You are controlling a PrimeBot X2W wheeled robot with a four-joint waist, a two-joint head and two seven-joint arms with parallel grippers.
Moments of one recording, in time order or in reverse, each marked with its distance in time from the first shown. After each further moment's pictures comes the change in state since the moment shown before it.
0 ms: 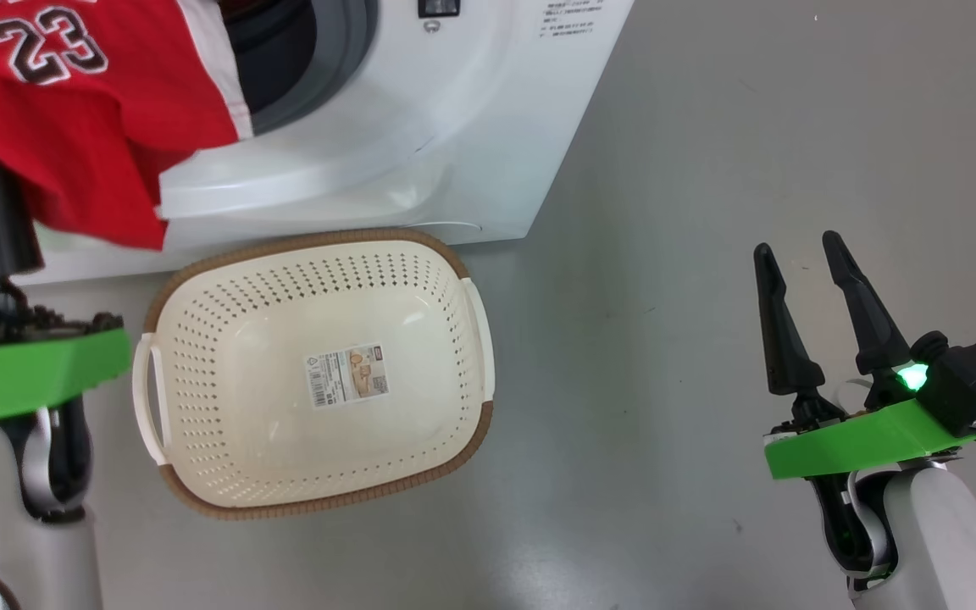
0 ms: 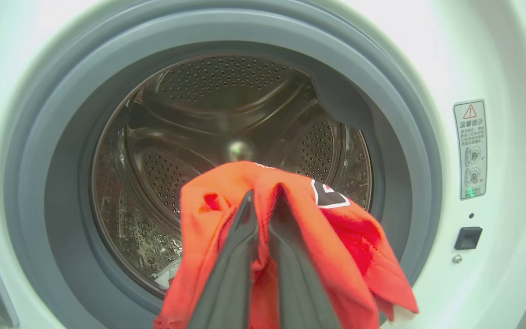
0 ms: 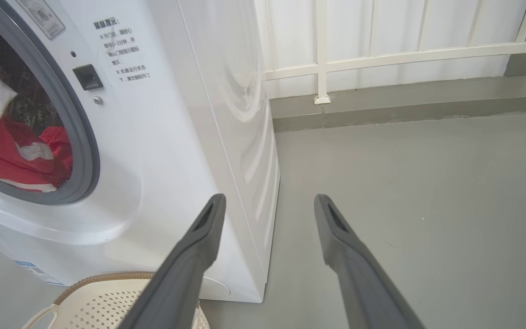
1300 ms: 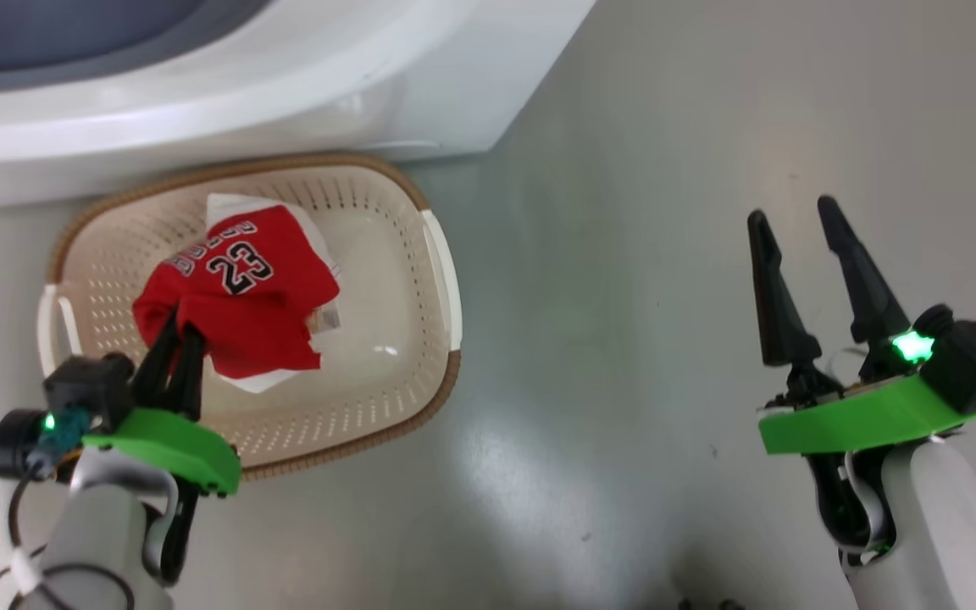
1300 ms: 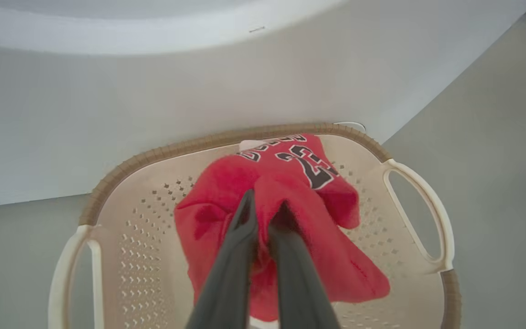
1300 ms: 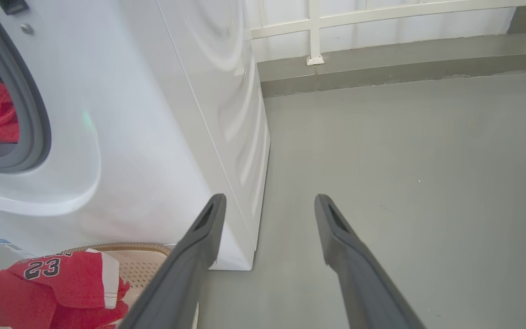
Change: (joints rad) left arm 0.066 0.060 -0.235 0.523 -0.058 -0.003 -0.002; right arm -0.044 0.000 0.021 -0.028 0.022 0.000 0.000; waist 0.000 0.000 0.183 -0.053
